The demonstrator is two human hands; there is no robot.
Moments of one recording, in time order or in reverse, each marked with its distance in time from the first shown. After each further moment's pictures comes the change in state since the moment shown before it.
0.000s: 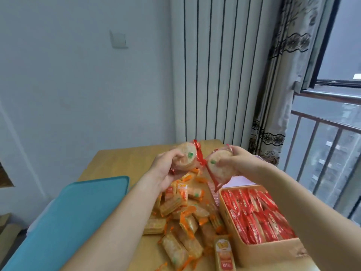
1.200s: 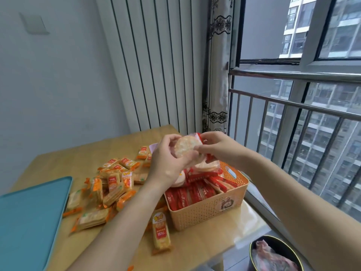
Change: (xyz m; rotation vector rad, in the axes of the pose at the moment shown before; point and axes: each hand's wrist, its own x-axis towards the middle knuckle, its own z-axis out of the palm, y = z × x) left_hand -0.067 -0.088 0.148 0.692 -0.133 0.660; right_hand -0.112 0.042 -0.100 -0.123 0.048 -0.160
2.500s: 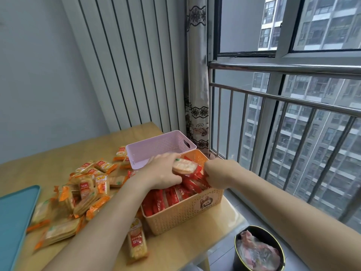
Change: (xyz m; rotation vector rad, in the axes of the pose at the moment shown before) left_hand 0.029 -0.016 0.042 0.745 -0.711 -0.032; right_hand -0.023 0.062 -0.011 -1.127 -0.199 0.312
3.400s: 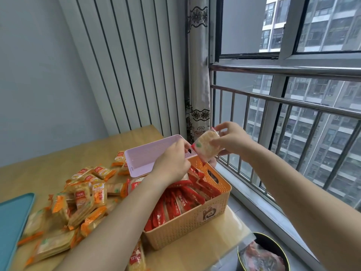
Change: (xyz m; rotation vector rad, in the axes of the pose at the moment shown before) left_hand 0.051 0.015 0.006 -0.170 0.323 0.057; right_hand 0.035 0.051 -0.053 1.187 0.362 0.169
